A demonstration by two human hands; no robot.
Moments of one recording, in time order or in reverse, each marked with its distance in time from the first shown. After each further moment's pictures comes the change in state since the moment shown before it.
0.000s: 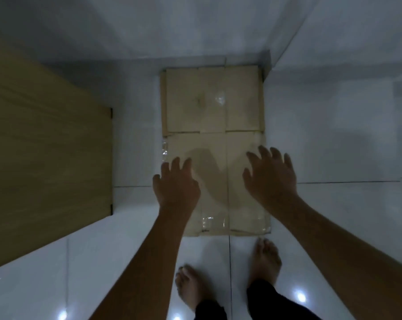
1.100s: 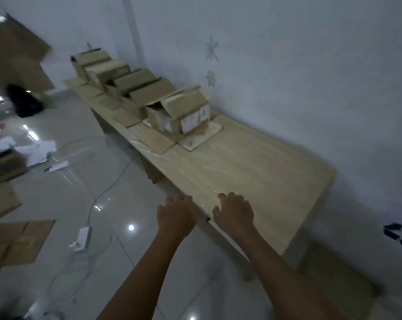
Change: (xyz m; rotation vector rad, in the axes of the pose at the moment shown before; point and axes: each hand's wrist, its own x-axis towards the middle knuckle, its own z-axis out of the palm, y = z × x) left_hand -0.613 -0.536 -0.372 -0.322 0.456 -0.624; right_hand -0.574 -0.585 -0.368 -0.118 0.260 -0.861
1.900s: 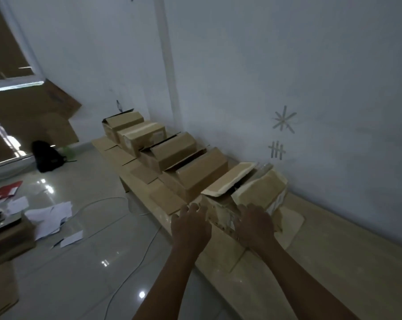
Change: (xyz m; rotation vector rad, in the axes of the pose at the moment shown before) left_hand 0.439 -0.264 -0.119 0.010 0.241 0.062; right_hand 0.469 -0.248 -0.036 -0.036 0.196 -0.006
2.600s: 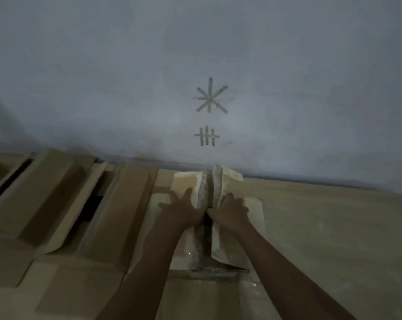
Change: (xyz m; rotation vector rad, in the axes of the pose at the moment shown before) left_hand 0.349 0.068 0.154 -0.274 -0.736 0.422; right_hand 0.228 0.045 0.059 0.464 -0.145 0.995
